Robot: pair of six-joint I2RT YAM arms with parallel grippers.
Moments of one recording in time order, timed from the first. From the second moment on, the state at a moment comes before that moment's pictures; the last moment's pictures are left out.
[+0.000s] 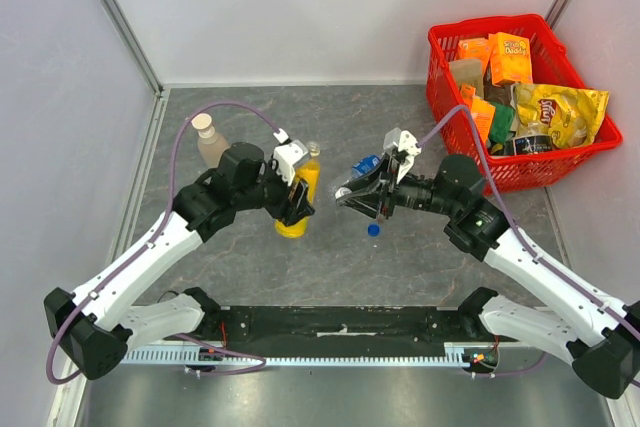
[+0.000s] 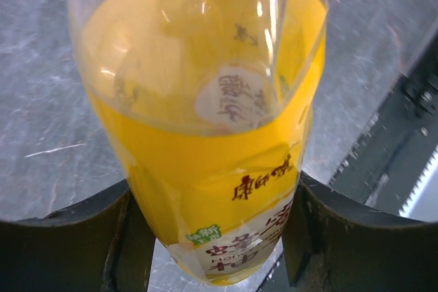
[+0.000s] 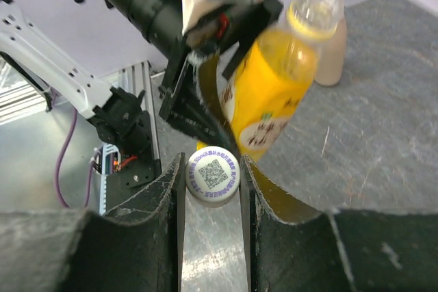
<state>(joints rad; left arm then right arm) -0.67 1.06 1.02 -0.57 0.33 0.04 0.69 0.96 0.85 0.15 -0.64 0.22</state>
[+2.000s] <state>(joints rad) -0.45 1.76 0.63 1.05 -0.02 0.07 1.11 1.57 0.69 0.15 0.19 0.15</state>
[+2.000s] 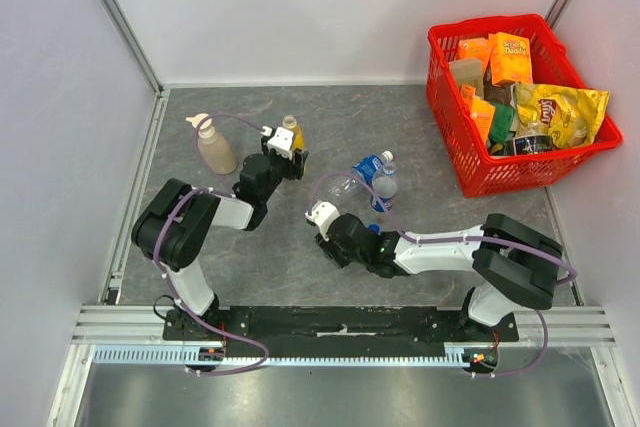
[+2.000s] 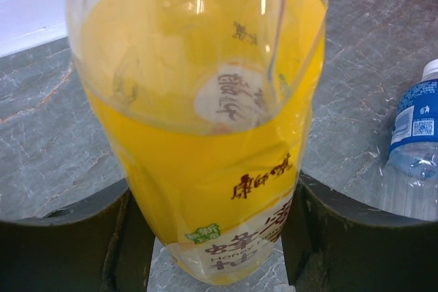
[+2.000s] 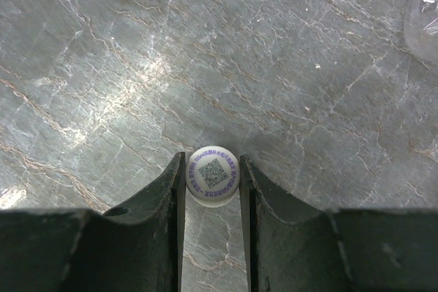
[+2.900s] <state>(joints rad) -0.45 1.78 0.75 0.84 -0.03 0.06 1.11 1.42 0.74 0.07 0.15 0.15</state>
